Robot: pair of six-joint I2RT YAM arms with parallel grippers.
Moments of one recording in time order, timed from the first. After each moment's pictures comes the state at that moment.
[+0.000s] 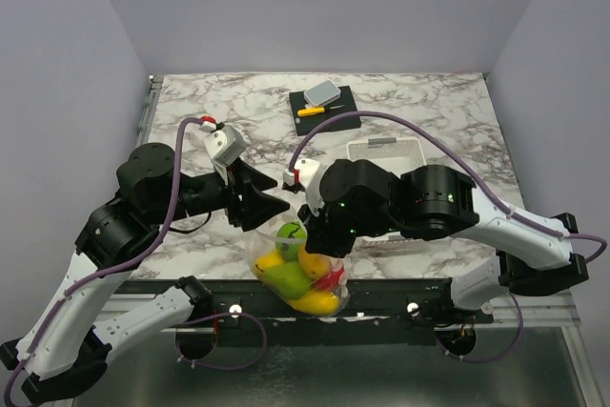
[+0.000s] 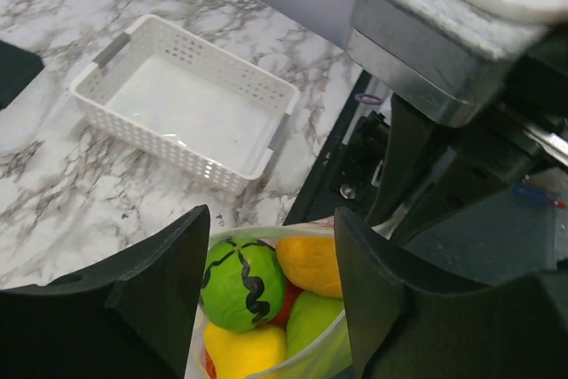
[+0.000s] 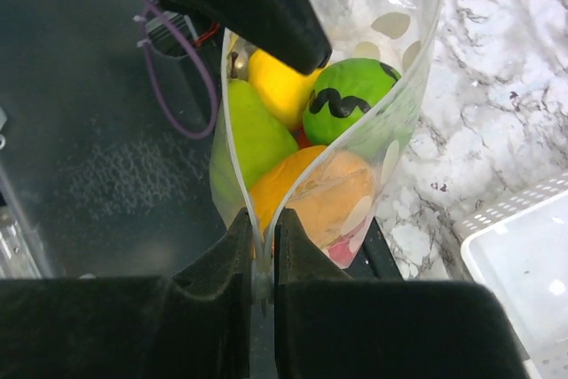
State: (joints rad) left arm -0.72 0.80 1.33 -0.73 0.44 -0.22; right arm 1.42 1.48 1.93 -1.22 0.09 0.31
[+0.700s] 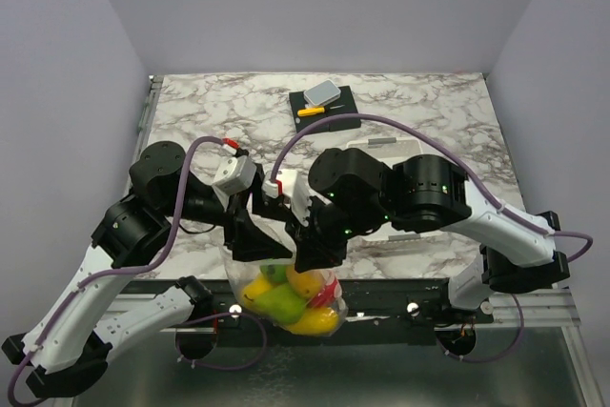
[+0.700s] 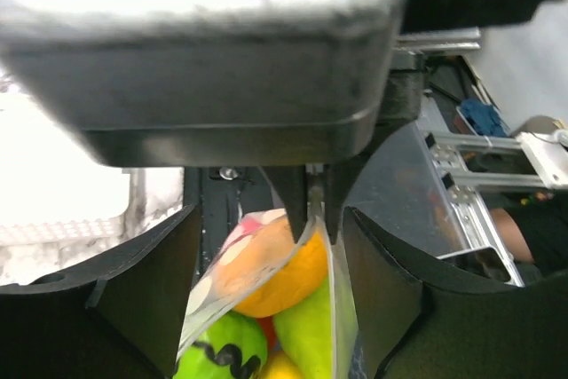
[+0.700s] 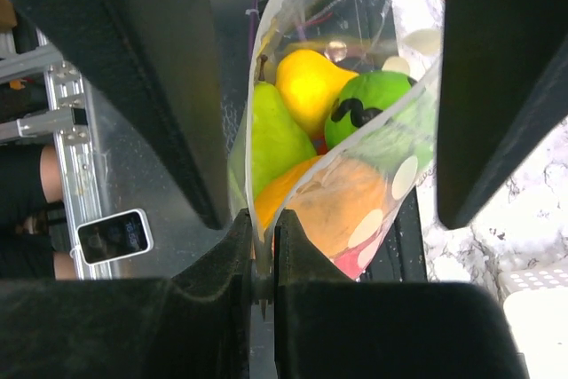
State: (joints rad) left arm -0.72 0.81 1.25 -0.56 1.01 -0.15; right arm 1.42 1.59 2.15 -1.30 -0.22 0.19
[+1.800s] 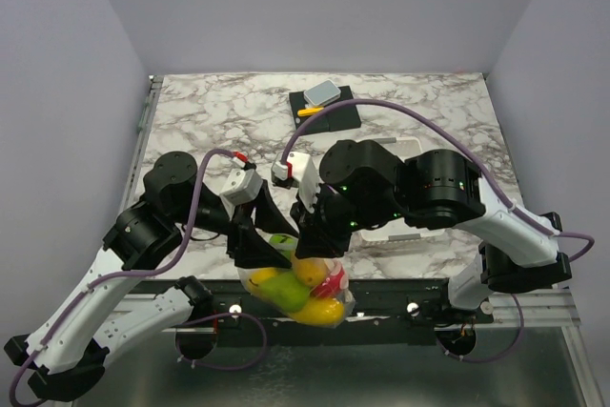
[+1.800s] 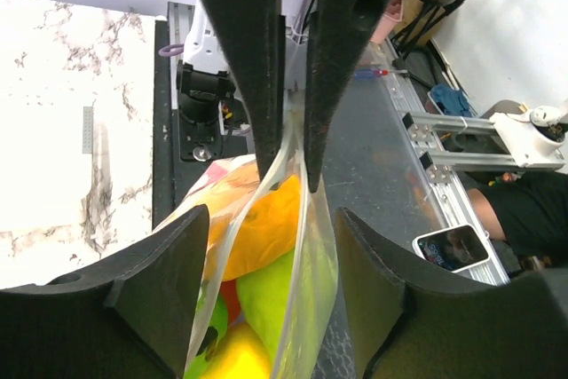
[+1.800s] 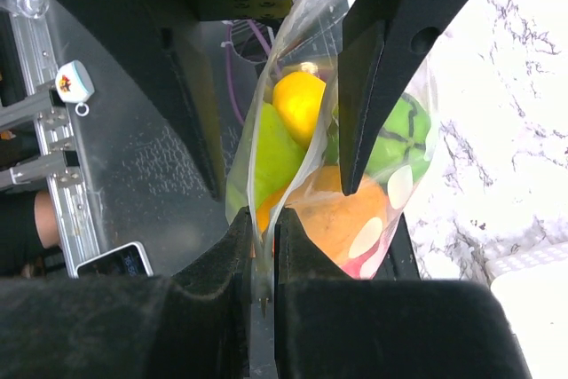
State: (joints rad) left arm -0.73 0.76 1.11 -0.51 1.10 -0.16; right arm 1.42 1.60 2.25 -1.33 -0.11 0.25
